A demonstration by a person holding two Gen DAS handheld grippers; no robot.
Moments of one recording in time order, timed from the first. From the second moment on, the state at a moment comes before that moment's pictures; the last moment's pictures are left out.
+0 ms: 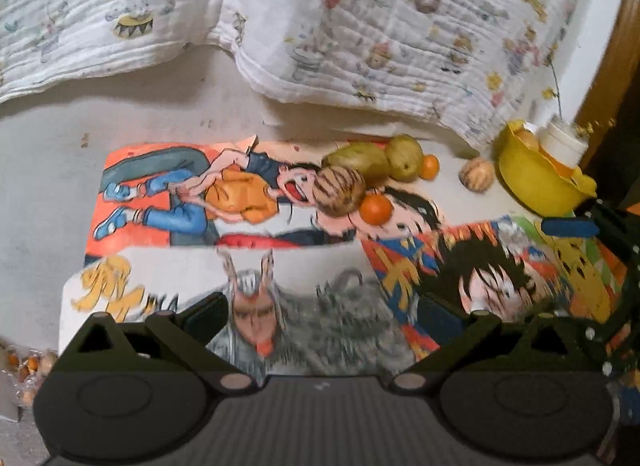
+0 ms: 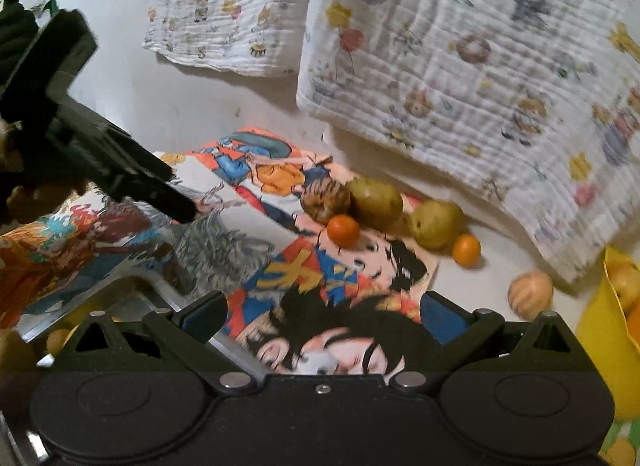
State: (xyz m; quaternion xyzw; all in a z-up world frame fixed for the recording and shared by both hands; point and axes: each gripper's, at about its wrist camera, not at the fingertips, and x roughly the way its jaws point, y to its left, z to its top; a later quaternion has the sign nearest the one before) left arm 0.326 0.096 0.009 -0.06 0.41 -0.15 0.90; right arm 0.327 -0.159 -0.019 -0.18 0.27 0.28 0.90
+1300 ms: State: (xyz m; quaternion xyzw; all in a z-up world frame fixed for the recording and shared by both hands) left arm 0.469 0.084 -0.036 -0.24 0.46 -0.15 0.84; right arm 0.440 -0.088 -0.073 -0.21 0.30 0.29 0.88
